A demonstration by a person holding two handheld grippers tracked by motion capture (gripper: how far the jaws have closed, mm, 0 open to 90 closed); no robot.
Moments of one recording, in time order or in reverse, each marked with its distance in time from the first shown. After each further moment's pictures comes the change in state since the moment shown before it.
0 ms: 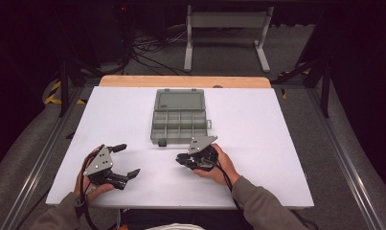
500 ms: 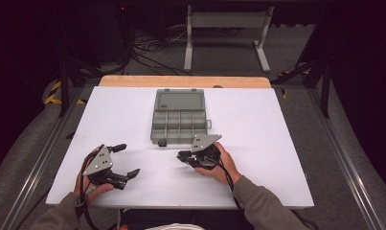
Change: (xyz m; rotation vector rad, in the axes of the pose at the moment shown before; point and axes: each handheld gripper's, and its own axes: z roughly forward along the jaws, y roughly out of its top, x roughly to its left) left arm 0.000 0.000 0.000 -0.001 0.001 -0.007; right arm -0.003 0.001 -0.009 -0.045 -0.023 0.010
